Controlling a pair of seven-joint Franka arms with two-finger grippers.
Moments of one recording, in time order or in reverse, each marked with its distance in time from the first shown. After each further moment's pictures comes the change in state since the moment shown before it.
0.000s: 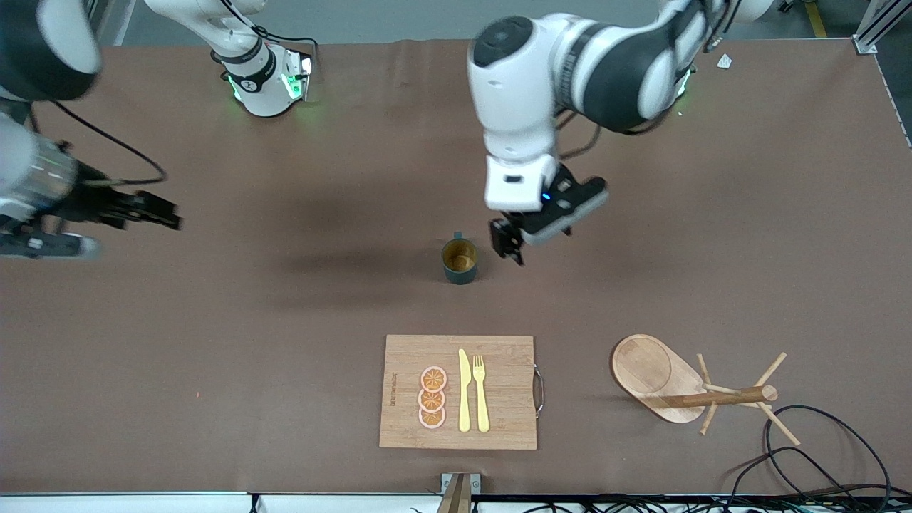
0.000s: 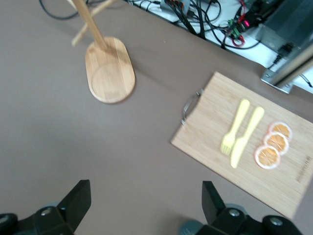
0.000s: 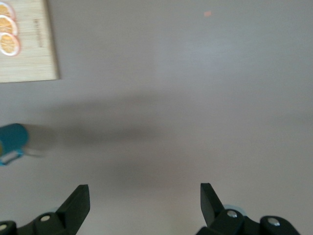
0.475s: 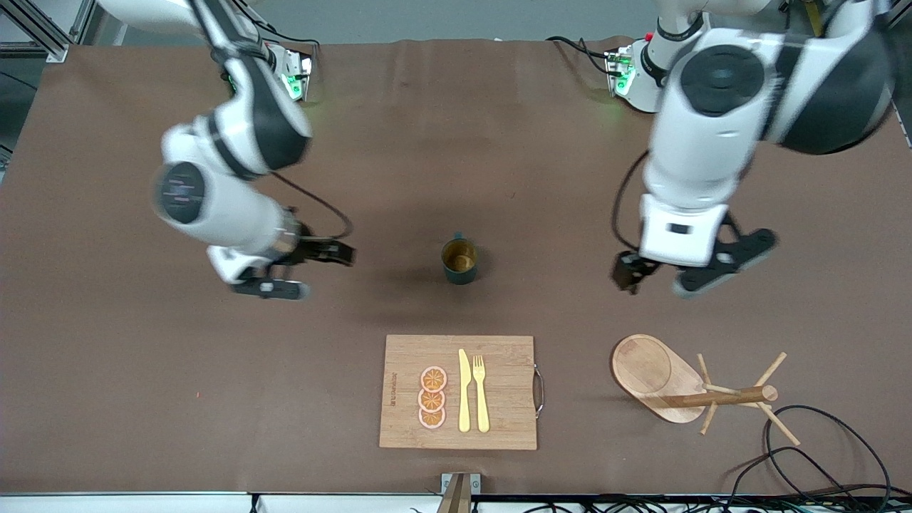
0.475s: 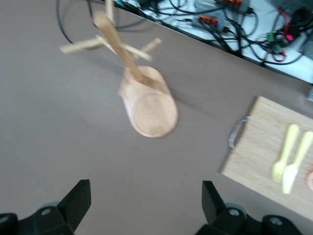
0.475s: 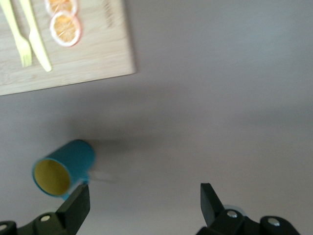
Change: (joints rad) left arm 0.290 -0.085 -0.003 0.022 -0.139 -0.065 0.434; right arm 0.345 0.252 0.007 -0.075 0.107 0.401 0.345
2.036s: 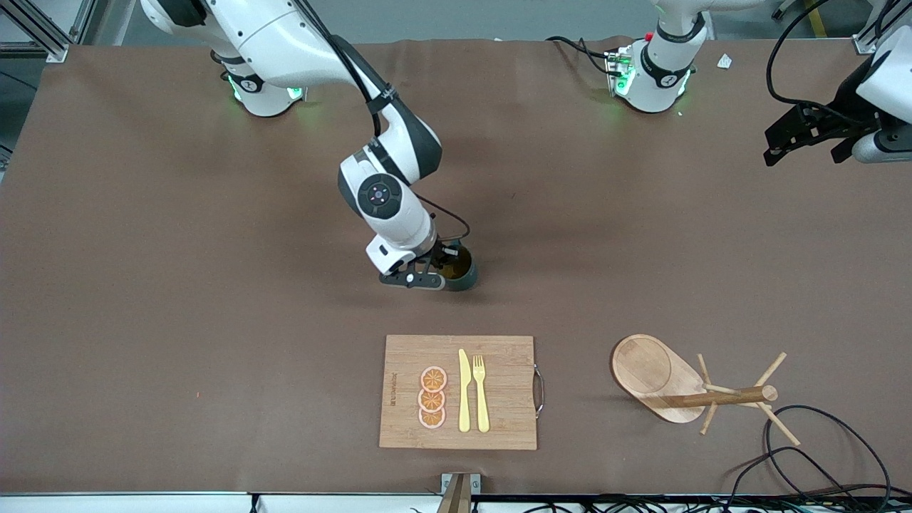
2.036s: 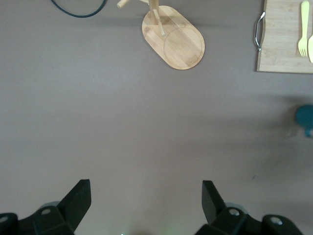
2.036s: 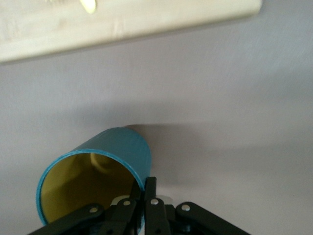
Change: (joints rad) left arm 0.155 -0.429 0.188 -0.285 -0.342 -0.205 0.778; right arm 0.225 0.250 -0.035 0.046 0.001 0.319 0.101
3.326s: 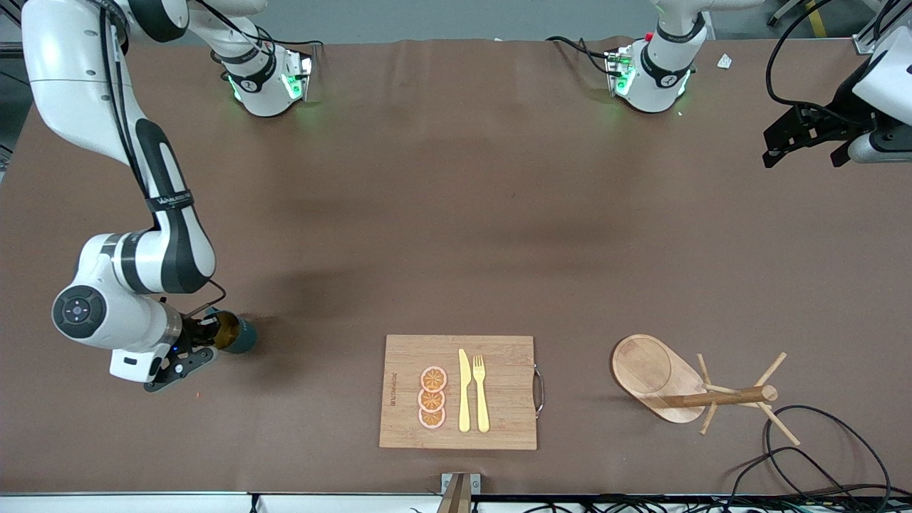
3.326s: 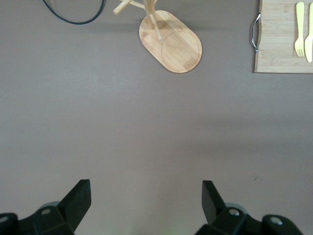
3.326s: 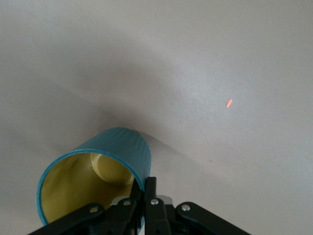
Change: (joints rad) left arm -0.001 -0.001 -0.002 -0.006 0.000 0.022 0.014; right arm -0.641 0.042 -0.017 0.126 -0.276 -0.241 -1.160
